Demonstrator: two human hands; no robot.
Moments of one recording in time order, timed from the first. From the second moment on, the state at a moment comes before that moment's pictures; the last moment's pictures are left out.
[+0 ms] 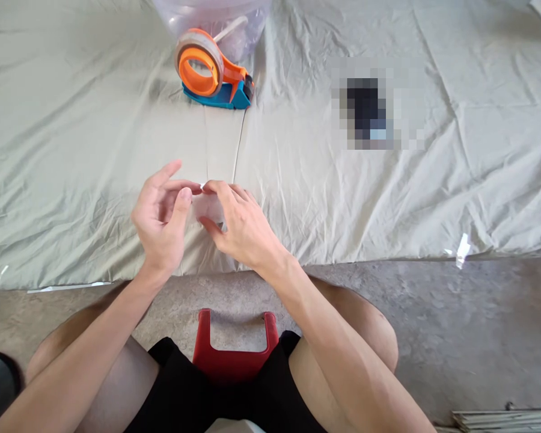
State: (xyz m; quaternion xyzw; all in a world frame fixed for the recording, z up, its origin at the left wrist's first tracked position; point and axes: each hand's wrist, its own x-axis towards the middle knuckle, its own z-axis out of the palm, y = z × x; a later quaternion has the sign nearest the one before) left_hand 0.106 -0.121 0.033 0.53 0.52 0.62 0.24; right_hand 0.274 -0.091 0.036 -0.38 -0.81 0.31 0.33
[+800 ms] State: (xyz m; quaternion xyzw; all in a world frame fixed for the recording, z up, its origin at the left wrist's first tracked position) left_hand 0.091 -0.111 0.044 0.48 0.52 0.65 0.28; right_hand 0.273 -0.086 0.030 -0.35 -0.81 0.31 0.36
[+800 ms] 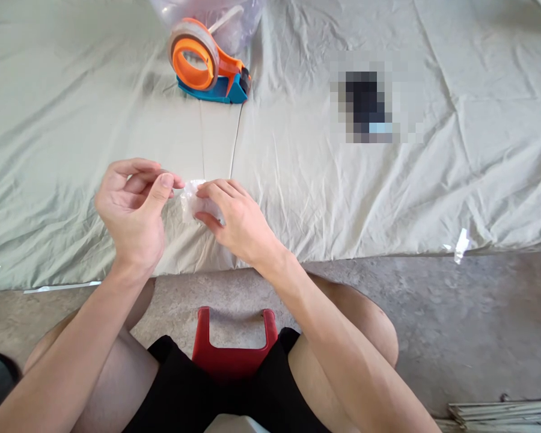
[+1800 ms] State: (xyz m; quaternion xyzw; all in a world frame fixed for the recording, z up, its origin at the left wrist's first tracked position) left_hand 0.052 -0.057 0.022 0.59 0.53 0.48 0.37; right_hand 0.270 -0.098 0.016 -0.42 -0.79 0.26 0.37
